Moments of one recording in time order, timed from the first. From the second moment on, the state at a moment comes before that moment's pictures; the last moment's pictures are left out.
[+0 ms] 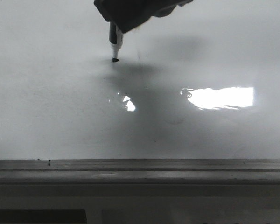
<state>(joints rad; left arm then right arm) -0.59 0.48 -0.36 -1.47 0.32 1.42 0.82 1.22 -0.79 1.59 -0.14 -2.07</state>
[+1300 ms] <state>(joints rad) -0.59 0.48 -0.36 -1.47 0.32 1.42 1.00 1.05 -0.53 1.82 -0.33 -2.04</state>
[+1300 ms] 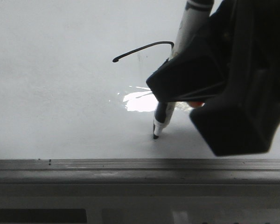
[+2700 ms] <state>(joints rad) -0.60 0.94 -0.57 -1.19 0.81 1.42 1.05 1.00 -0.61 1.84 0.08 -2.04</state>
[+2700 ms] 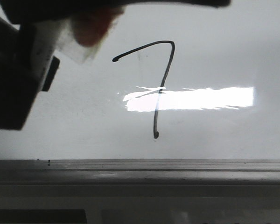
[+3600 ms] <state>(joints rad) -0.63 1.02 -0.62 -1.19 0.85 1.46 1.05 1.00 -0.61 1.85 0.09 -2.02</state>
